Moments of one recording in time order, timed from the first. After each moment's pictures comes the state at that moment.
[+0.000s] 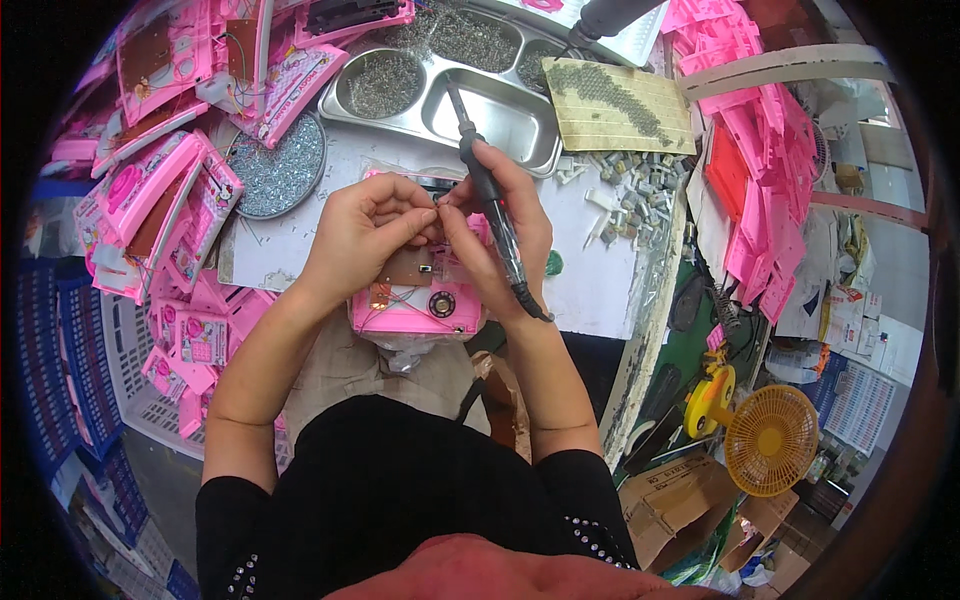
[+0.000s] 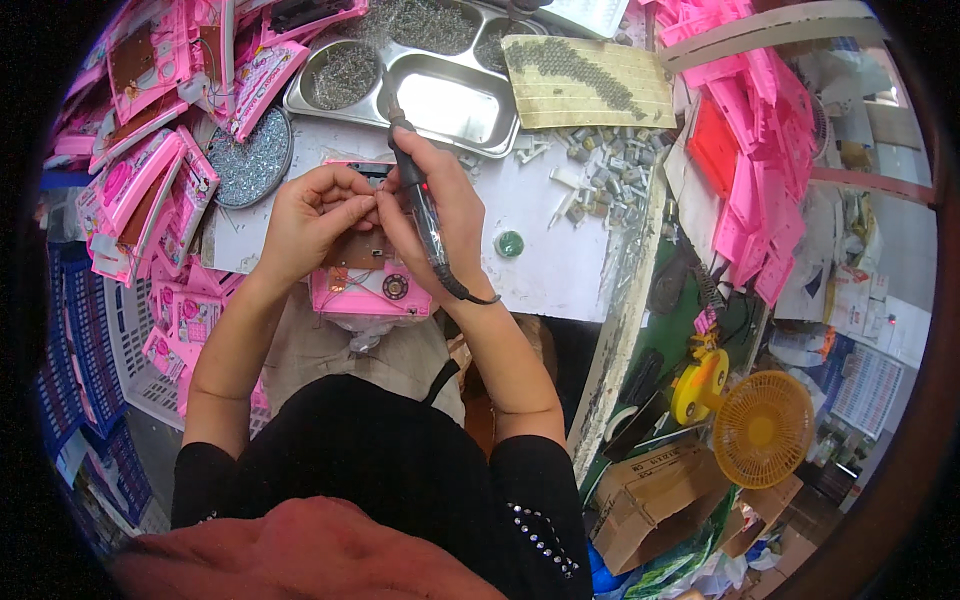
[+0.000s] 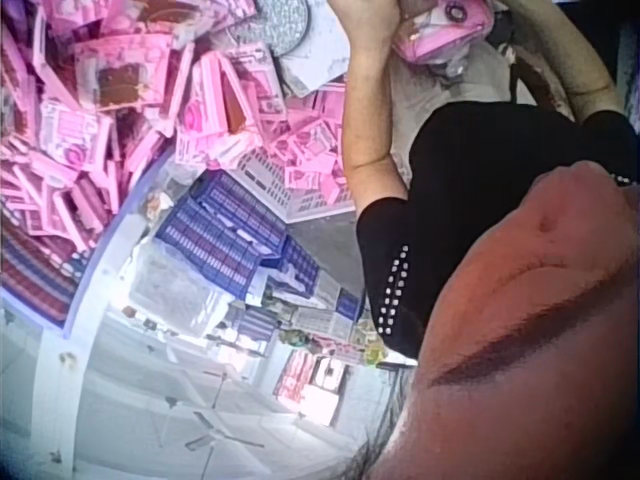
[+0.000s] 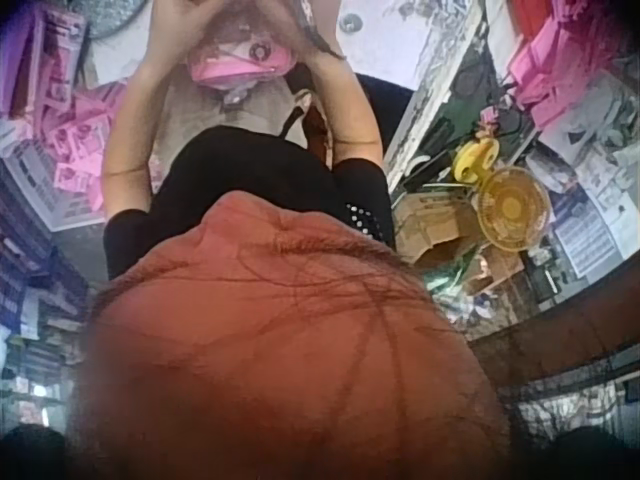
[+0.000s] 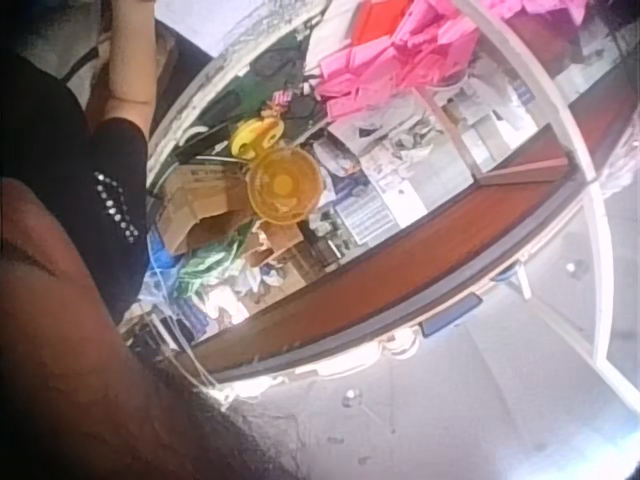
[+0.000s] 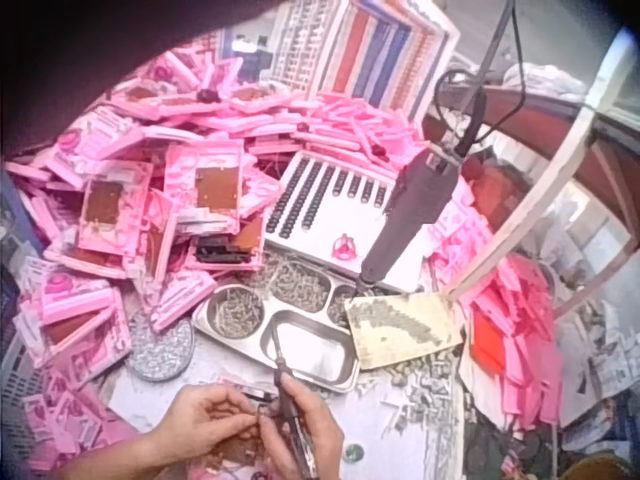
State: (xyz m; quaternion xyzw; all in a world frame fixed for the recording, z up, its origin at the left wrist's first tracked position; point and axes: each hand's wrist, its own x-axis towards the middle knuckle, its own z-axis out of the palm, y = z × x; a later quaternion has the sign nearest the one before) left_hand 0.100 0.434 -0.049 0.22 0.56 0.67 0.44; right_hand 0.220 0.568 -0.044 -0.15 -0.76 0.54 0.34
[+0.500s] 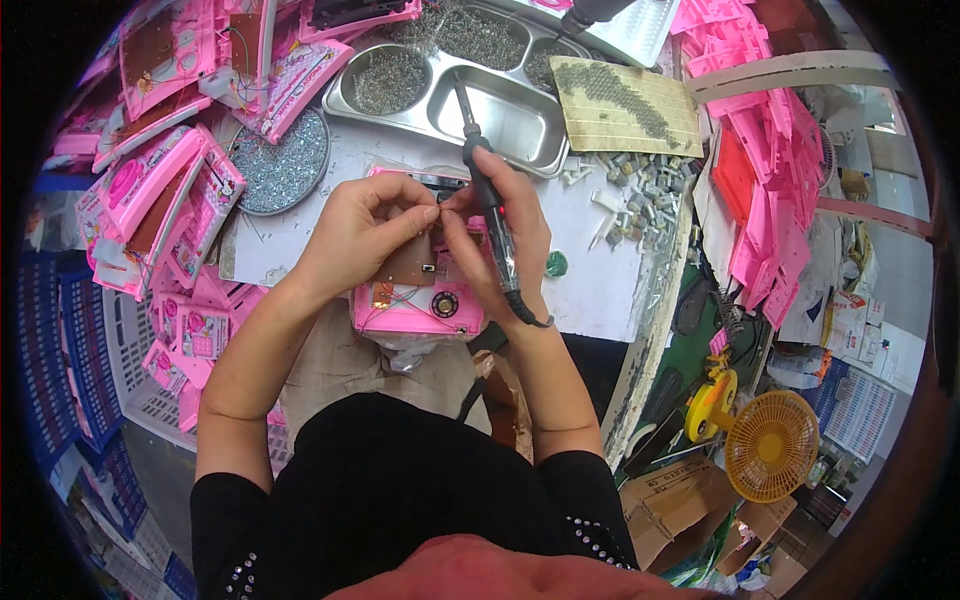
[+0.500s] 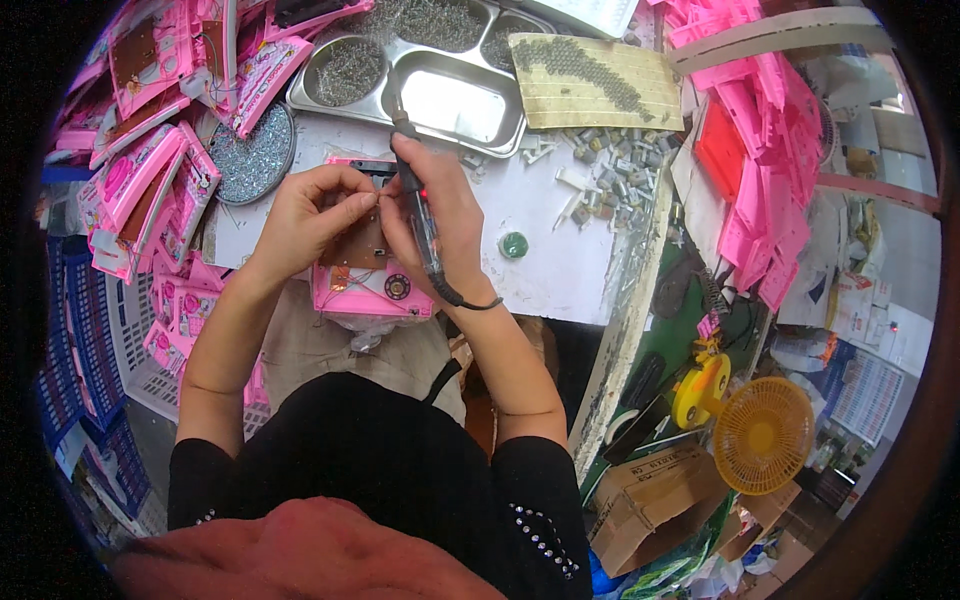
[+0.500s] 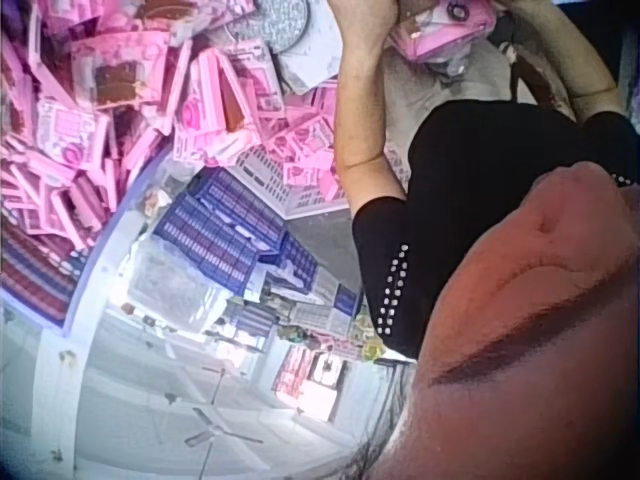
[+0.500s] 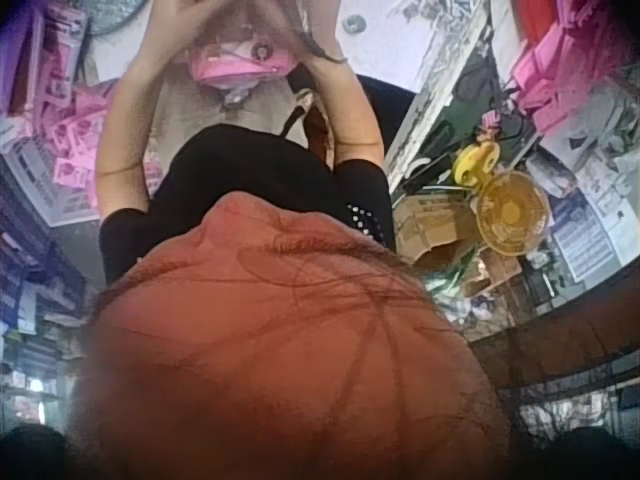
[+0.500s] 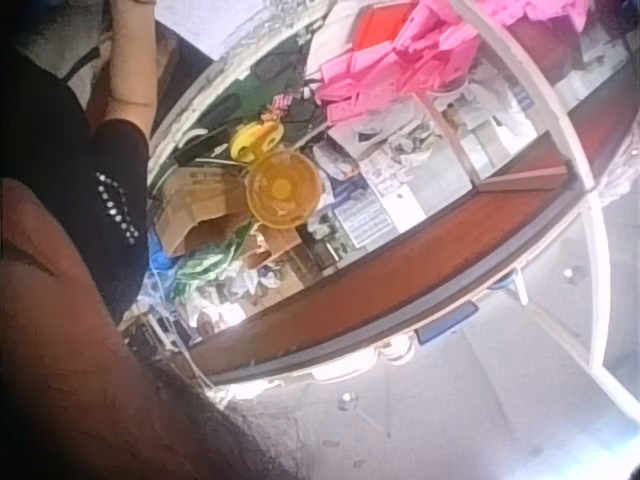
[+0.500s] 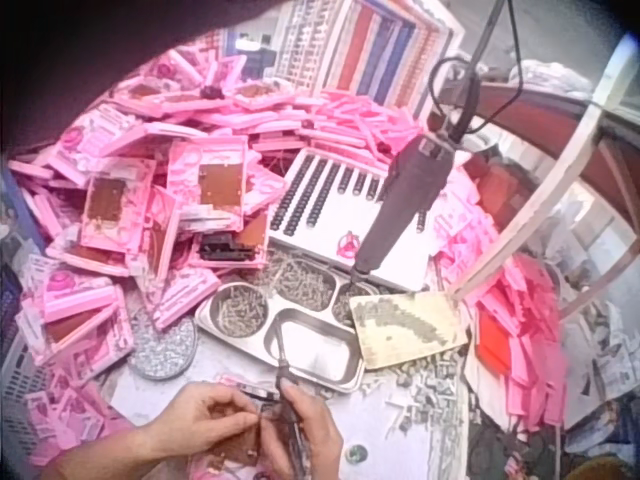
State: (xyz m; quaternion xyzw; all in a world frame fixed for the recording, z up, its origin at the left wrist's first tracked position) left_hand 0.088 0.430 -0.040 0.30 0.64 0.57 0.42; right_hand 0.221 0.568 -0.046 -0.12 -0.79 0.48 0.36
